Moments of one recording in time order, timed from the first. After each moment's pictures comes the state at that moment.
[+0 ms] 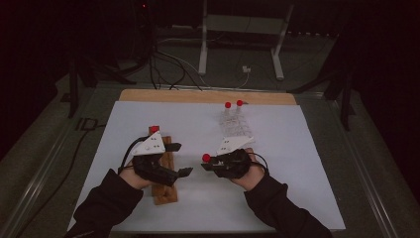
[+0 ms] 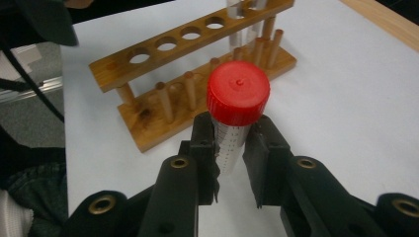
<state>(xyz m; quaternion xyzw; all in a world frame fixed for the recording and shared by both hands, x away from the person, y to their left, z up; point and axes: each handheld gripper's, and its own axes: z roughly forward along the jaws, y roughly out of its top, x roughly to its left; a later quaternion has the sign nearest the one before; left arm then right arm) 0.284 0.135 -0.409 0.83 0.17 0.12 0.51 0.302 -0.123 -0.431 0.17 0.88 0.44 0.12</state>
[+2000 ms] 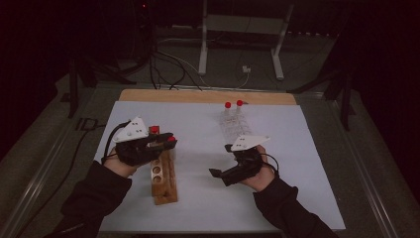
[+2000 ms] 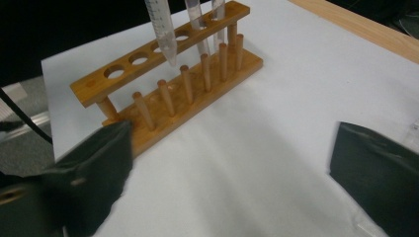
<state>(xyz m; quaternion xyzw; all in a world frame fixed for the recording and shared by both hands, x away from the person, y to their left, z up) 0.295 0.171 -0.378 0.80 0.21 0.20 0.52 0.300 -0.152 -0.431 0.24 0.84 0.47 0.13</state>
